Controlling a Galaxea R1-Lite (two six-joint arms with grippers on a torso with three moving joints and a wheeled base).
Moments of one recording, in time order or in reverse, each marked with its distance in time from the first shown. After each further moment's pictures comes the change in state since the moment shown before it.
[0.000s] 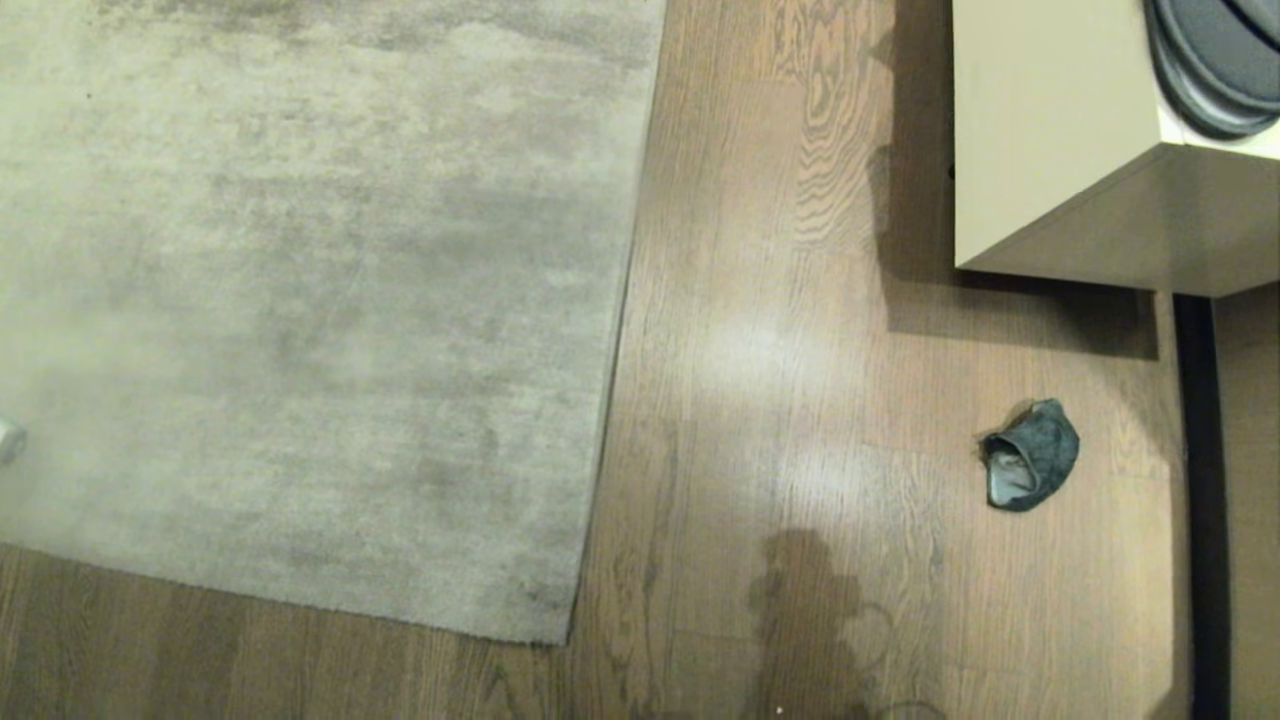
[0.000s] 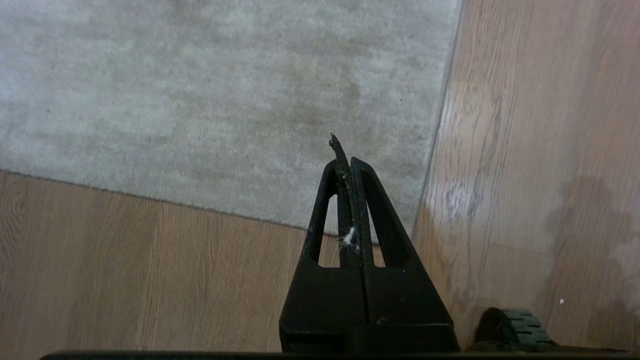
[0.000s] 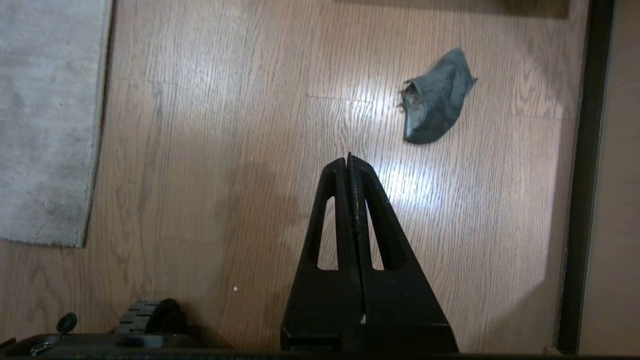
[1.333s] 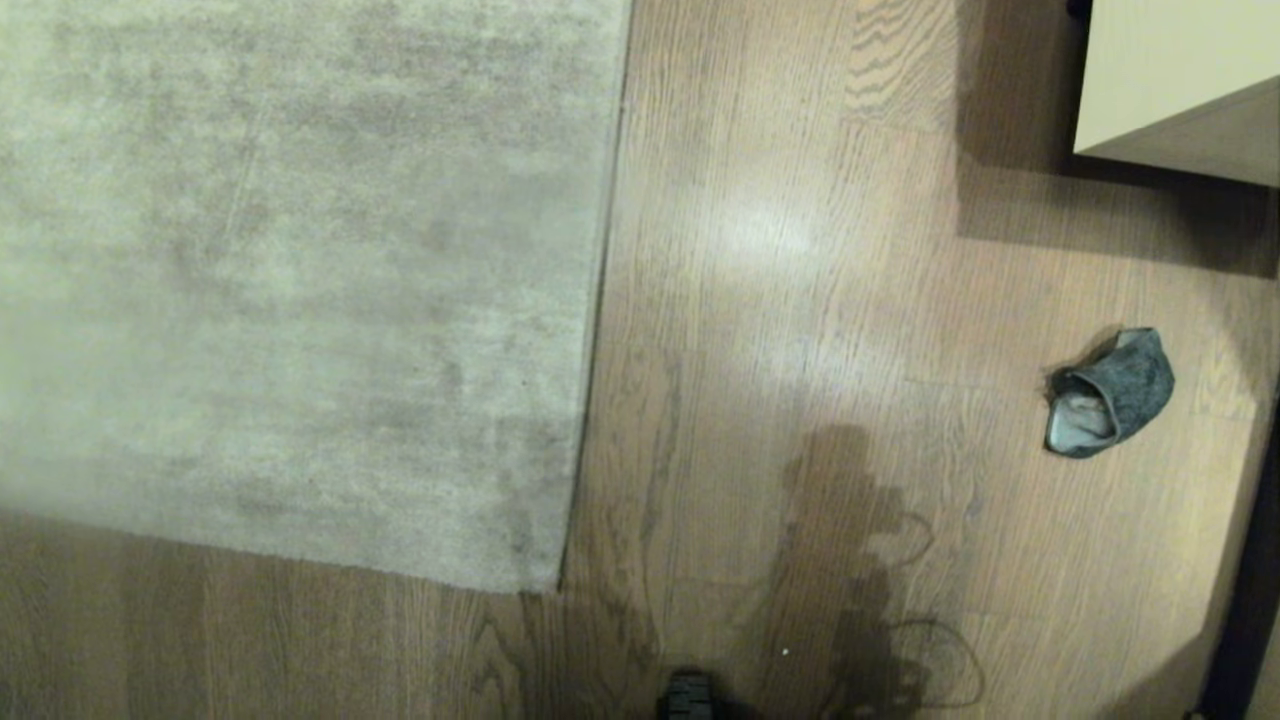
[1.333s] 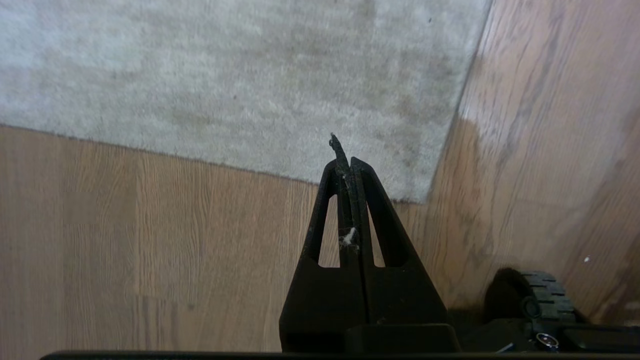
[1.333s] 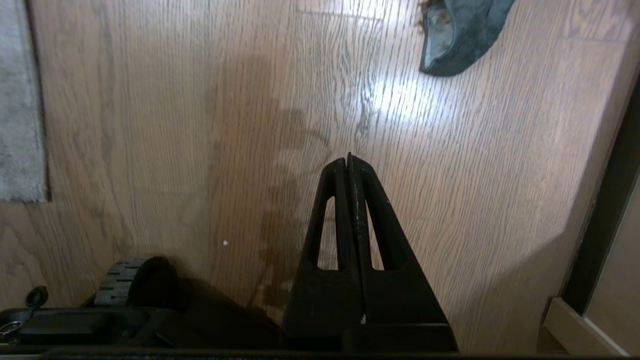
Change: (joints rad) left arm 0.000 0.000 0.000 0.001 0.000 0.001; right arm 0.000 0.000 0.000 0.000 0.000 0.000
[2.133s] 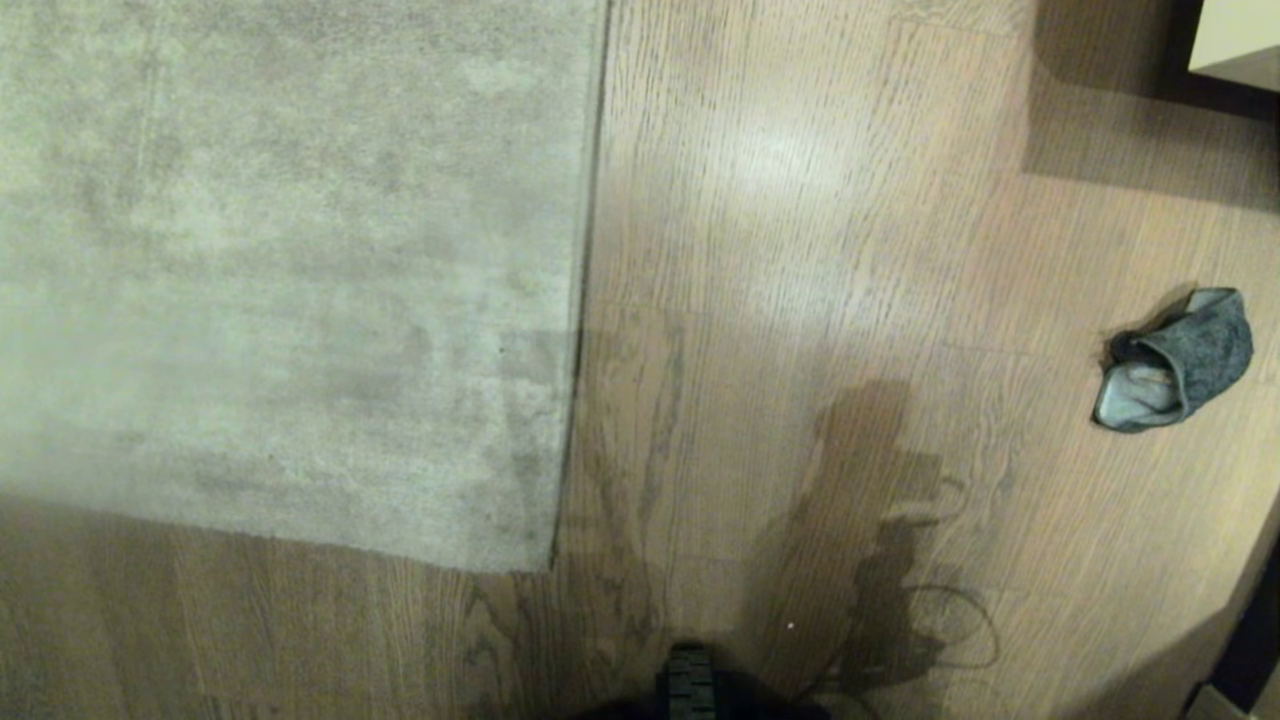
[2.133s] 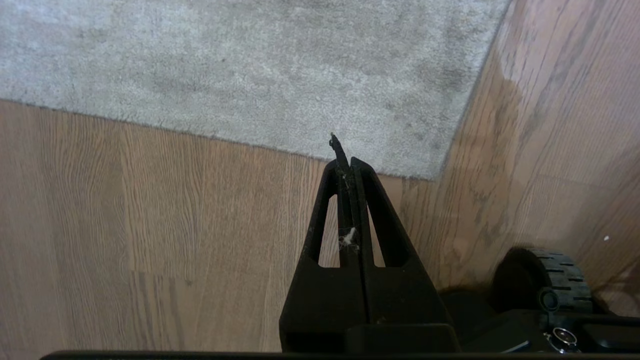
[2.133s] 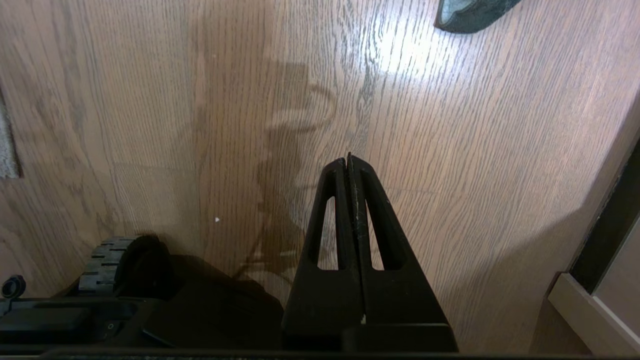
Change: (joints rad) left arm 0.000 0.000 0.000 0.000 0.000 0.000; right arm 0.000 0.000 0.000 0.000 0.000 0.000
